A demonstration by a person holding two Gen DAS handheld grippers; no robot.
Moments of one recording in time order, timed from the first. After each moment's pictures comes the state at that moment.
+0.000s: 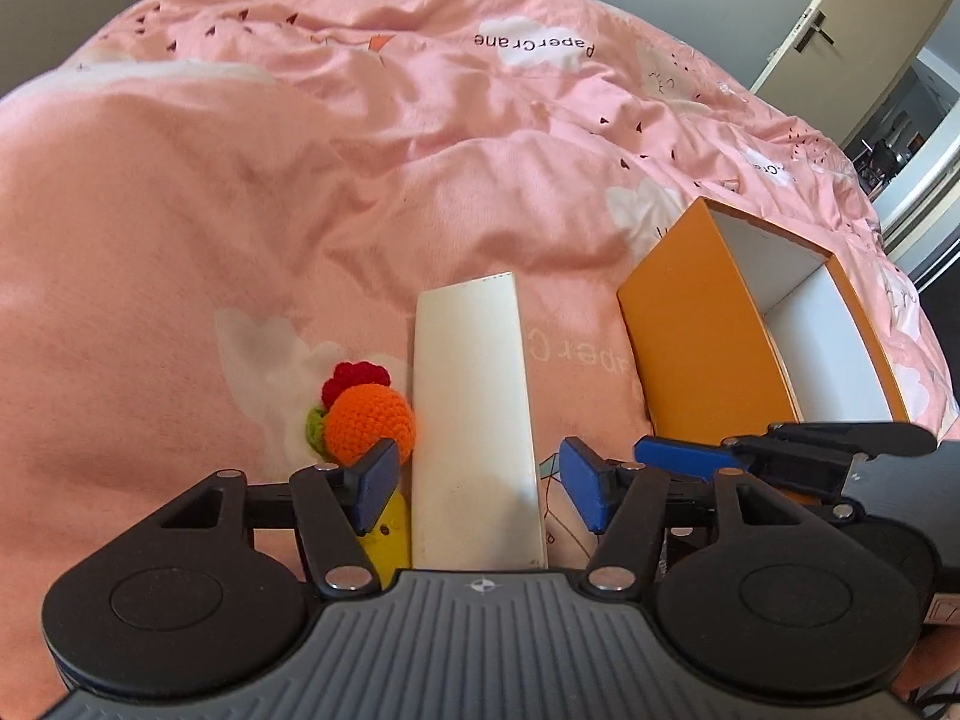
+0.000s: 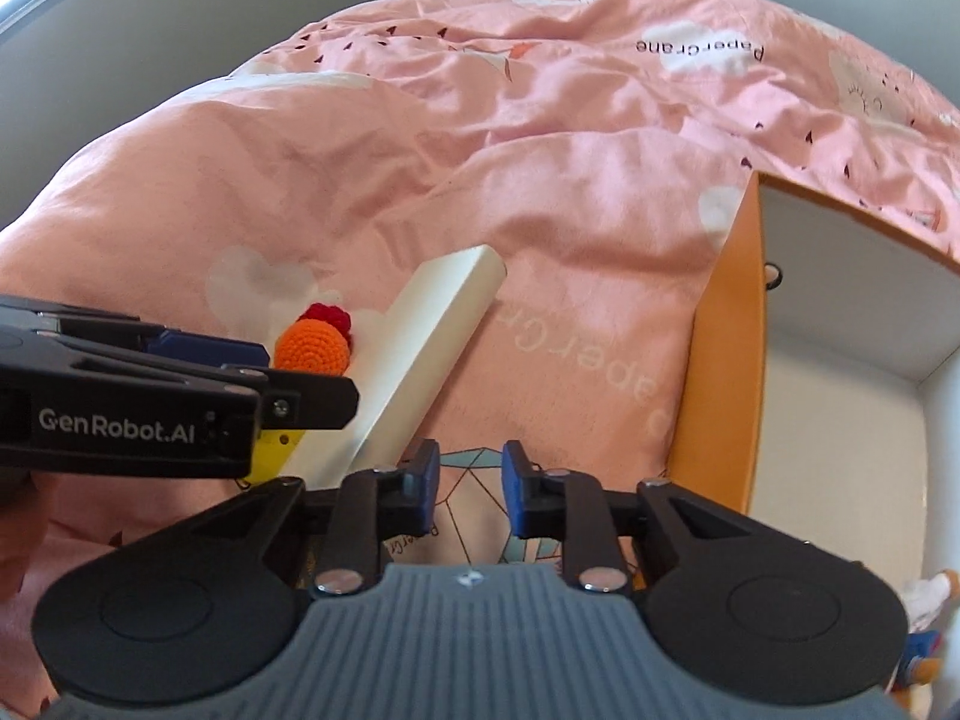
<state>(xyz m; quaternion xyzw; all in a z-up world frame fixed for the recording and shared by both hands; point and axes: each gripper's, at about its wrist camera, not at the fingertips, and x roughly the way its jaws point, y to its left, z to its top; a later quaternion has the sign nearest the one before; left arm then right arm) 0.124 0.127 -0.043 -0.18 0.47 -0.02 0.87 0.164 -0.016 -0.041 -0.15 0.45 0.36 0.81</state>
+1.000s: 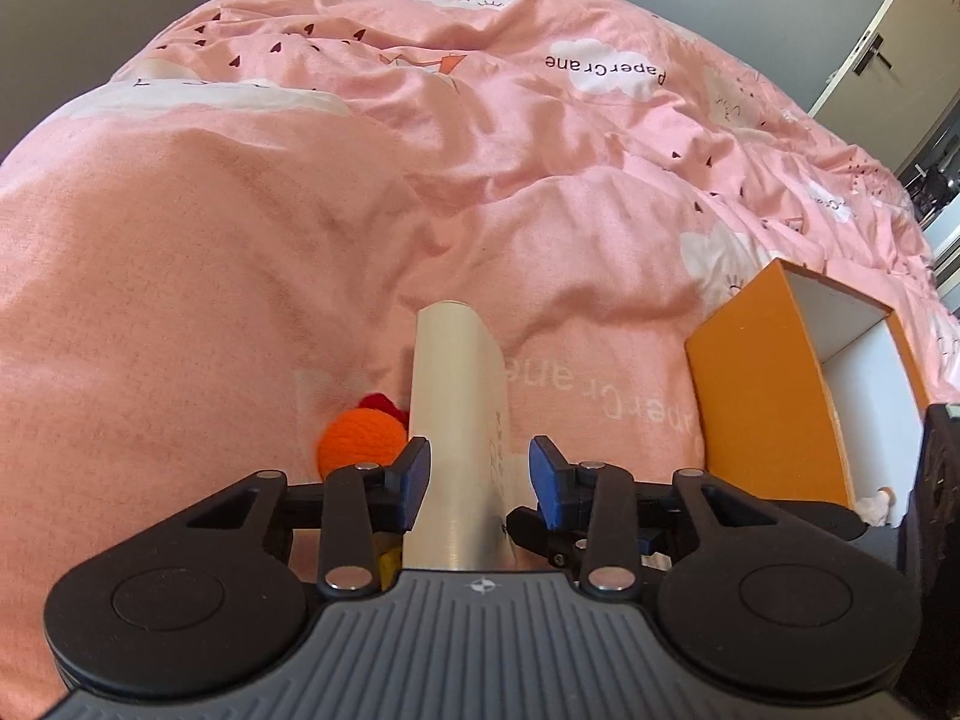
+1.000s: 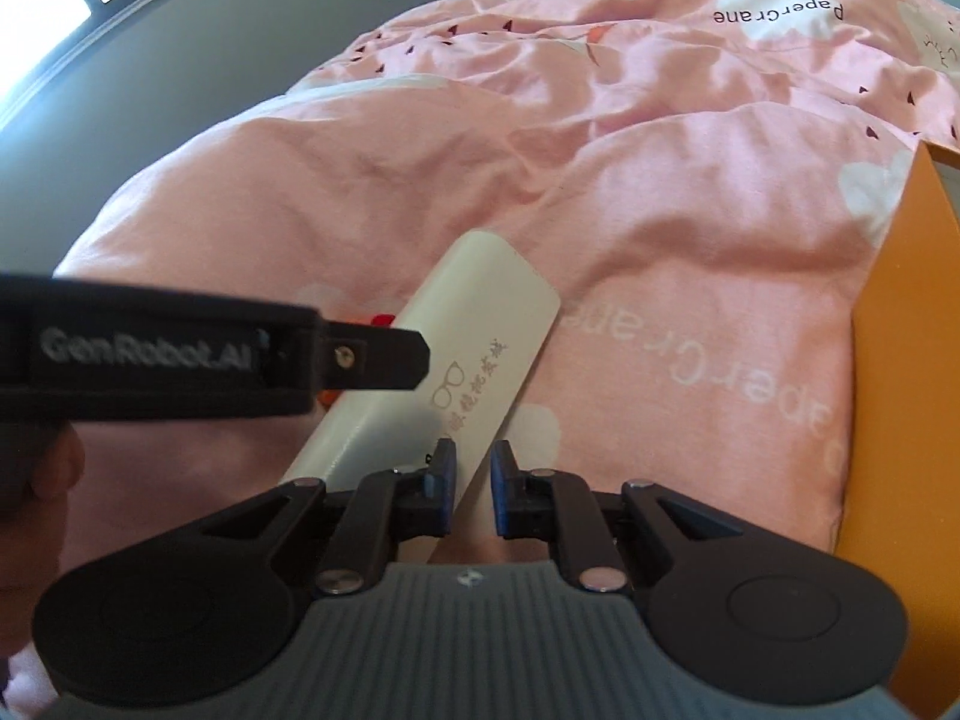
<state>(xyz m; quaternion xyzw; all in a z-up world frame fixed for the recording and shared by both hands) 0.144 0.151 -0.030 -0.17 0.48 0.05 0.86 0.169 0.028 -0.064 -0.06 0.47 0.43 0.77</state>
